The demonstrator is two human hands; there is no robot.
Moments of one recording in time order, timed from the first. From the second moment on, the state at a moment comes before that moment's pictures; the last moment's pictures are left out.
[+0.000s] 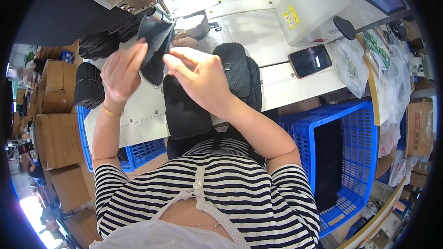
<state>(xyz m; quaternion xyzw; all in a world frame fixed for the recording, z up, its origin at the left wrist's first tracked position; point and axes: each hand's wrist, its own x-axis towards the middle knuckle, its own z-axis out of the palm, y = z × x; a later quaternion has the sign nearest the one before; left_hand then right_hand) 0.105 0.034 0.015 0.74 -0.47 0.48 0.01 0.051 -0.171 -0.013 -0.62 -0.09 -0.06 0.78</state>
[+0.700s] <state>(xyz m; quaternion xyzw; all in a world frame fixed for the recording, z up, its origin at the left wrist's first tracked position) 0.061 -0.032 0.031 0.81 -0.39 0.44 0.03 0.044 -0.177 -0.011 -0.62 -0.11 -0.06 0.78</state>
